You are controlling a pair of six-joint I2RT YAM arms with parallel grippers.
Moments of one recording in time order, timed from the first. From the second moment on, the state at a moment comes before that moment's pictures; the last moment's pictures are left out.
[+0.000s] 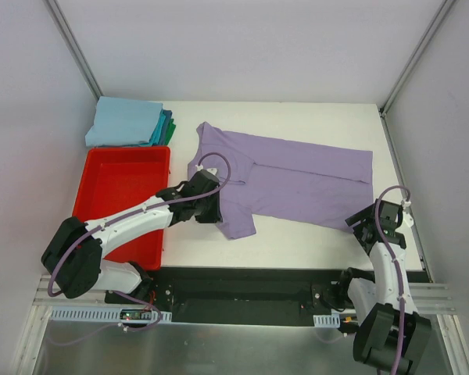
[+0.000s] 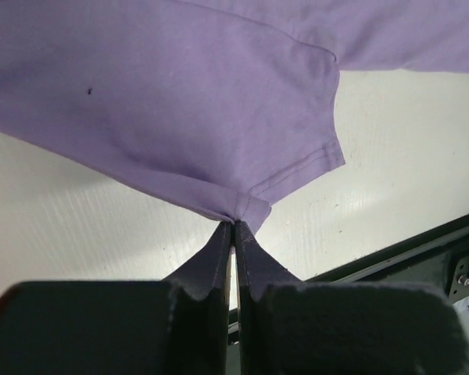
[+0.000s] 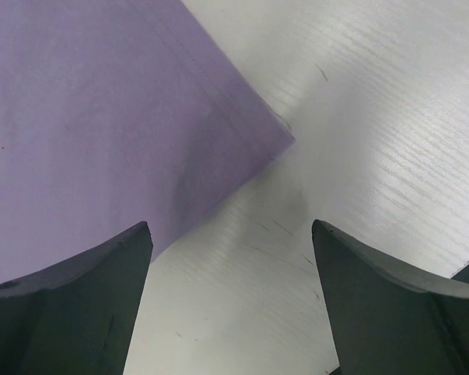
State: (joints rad) left arm -0.76 1.33 0.81 -0.46 0.02 -0.73; right arm -0.28 0.78 0.40 -0.59 0.17 0.72
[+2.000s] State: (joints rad) left arm -0.54 1.40 1.14 -0.33 -0.01 -0.55; right arm -0.29 1.10 0.58 -0.35 0.08 0.58
